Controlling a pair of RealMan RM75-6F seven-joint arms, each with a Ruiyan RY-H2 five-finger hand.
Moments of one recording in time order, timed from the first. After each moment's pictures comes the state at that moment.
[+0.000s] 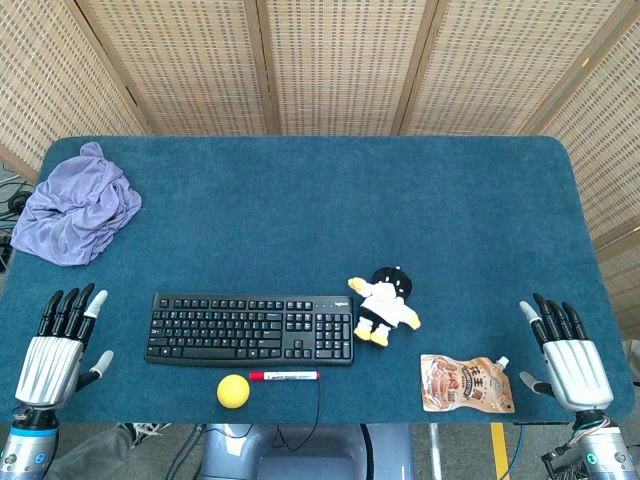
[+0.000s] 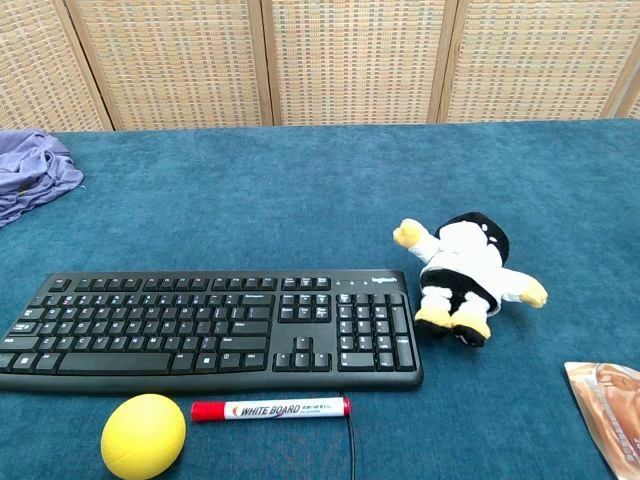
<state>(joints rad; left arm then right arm) -0.06 -1.34 0.00 -1.54 1.67 1.60 0.29 0.09 -1.16 0.01 -1.59 -1.55 1.43 -0.15</state>
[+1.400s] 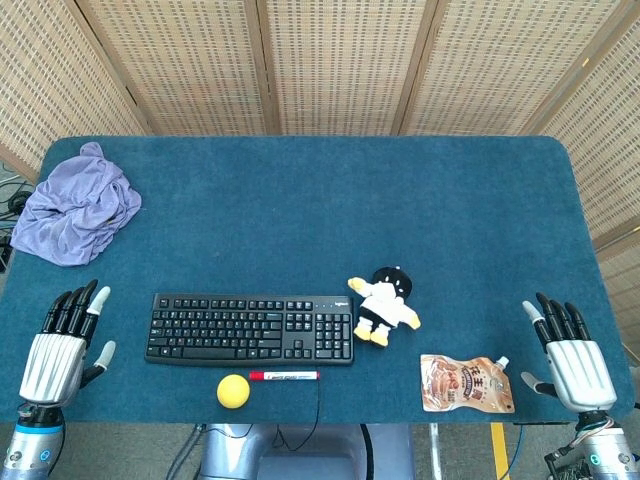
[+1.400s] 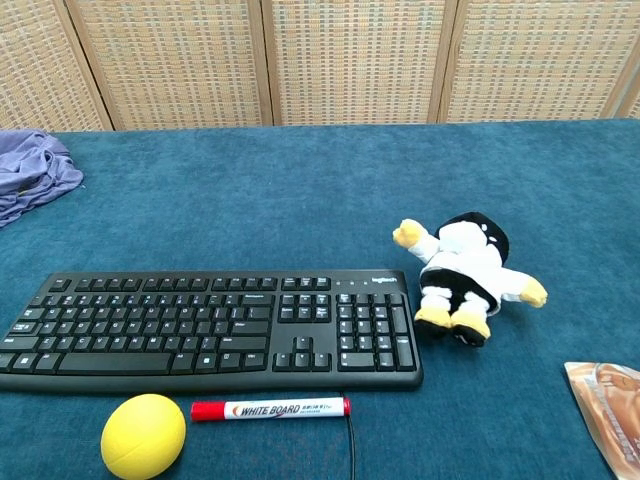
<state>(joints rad) -0.07 -1.36 -0.02 -1.55 1.68 1.62 0.29 0.09 -1.15 0.01 -1.60 -1.55 1.44 -0.12</state>
